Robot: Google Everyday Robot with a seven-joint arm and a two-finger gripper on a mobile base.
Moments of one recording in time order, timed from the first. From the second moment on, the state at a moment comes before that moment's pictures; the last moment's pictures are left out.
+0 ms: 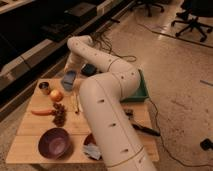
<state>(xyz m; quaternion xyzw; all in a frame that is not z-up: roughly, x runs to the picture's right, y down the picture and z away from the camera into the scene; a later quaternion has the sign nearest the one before) -0.211 -0.123 0.935 -0.29 0.03 0.70 0.66</state>
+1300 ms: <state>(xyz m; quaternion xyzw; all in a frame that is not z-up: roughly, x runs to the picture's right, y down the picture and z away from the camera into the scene) -0.233 -0.127 0.940 -0.29 0.03 0.69 0.66</state>
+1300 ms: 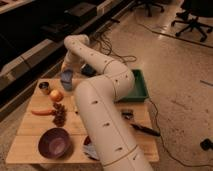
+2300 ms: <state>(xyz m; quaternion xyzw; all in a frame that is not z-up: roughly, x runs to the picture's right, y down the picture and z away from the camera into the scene) -0.246 -0.116 0.950 -0.30 0.04 0.68 0.67</state>
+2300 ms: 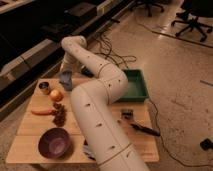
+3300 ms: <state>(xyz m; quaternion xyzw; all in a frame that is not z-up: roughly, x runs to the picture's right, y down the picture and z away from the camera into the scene) -0.242 -0.110 0.956 -0.30 0.05 0.69 0.66</state>
